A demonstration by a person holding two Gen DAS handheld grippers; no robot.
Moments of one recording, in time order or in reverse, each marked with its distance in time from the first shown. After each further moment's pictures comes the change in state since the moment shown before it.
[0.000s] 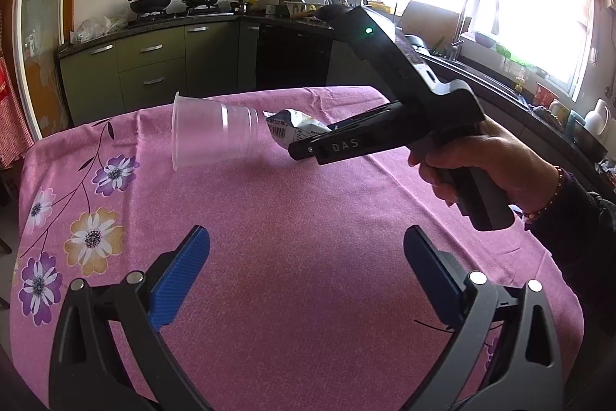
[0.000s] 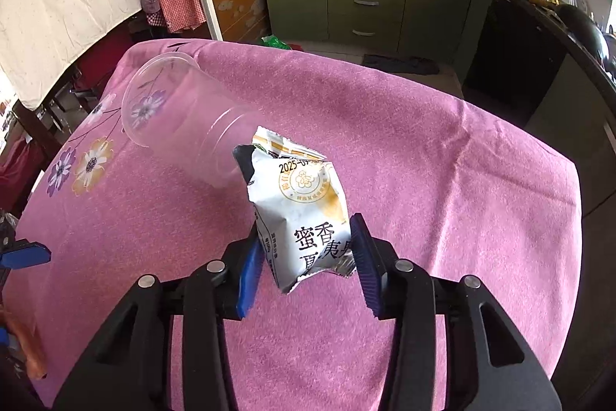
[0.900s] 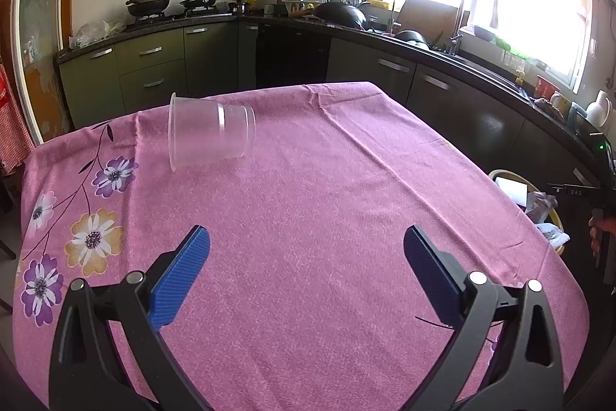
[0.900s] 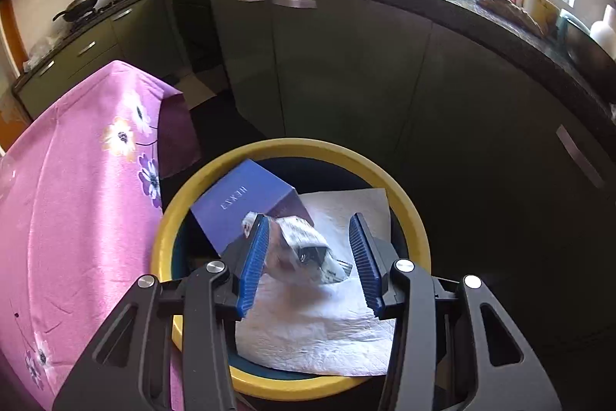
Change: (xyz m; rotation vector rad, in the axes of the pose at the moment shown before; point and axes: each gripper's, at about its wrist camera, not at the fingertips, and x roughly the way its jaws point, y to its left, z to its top) left arm 0.003 -0.004 -0.001 0.024 0.005 0.013; right arm -0.242 -0.181 -0.330 0.798 -0.100 -0.606
